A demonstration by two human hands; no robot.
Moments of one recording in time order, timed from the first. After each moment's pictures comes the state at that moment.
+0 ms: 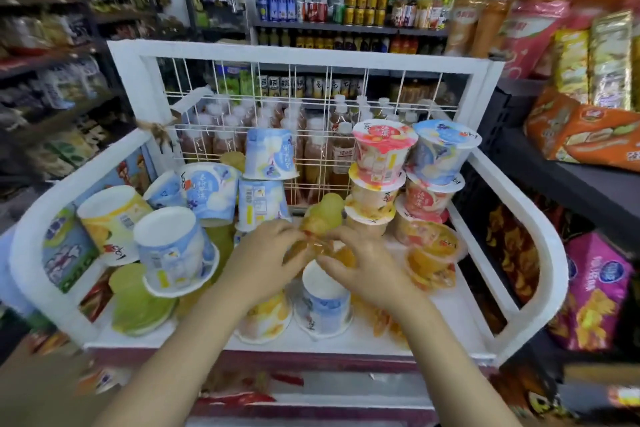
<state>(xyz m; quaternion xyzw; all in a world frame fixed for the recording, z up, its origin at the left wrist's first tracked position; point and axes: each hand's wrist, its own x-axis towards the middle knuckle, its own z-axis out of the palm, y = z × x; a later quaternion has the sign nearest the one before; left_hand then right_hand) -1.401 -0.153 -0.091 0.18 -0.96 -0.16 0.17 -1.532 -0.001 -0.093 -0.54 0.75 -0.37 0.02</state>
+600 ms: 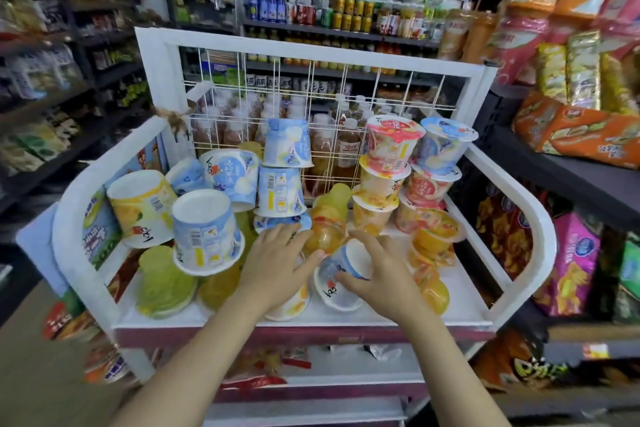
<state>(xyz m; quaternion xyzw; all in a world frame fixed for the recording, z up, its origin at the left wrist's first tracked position) -1.372 -0.161 -0.140 0.20 -0.97 -0.10 0.12 -1.487 0.019 -0.129 -0.43 0.85 -0.31 0.00</state>
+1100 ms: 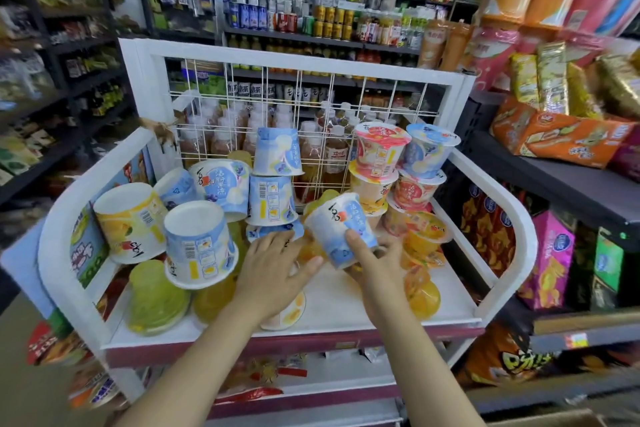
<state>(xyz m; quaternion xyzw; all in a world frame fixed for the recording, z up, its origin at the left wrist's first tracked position) -1.372 -0.162 -0.138 0.19 -0.96 -0.12 0.15 -1.463 -0.009 -0.114 -0.10 0.61 -0.77 0.17</state>
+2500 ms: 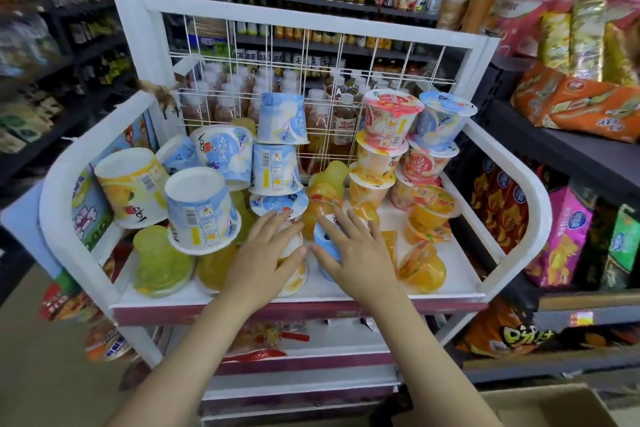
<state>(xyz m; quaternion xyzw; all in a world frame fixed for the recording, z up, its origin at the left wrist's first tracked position) -1.344 -0.161 -0.168 0.17 -0.94 -0.22 0.20 -1.467 -0.009 -0.150 -0.46 0.88 -0.12 -0.07</state>
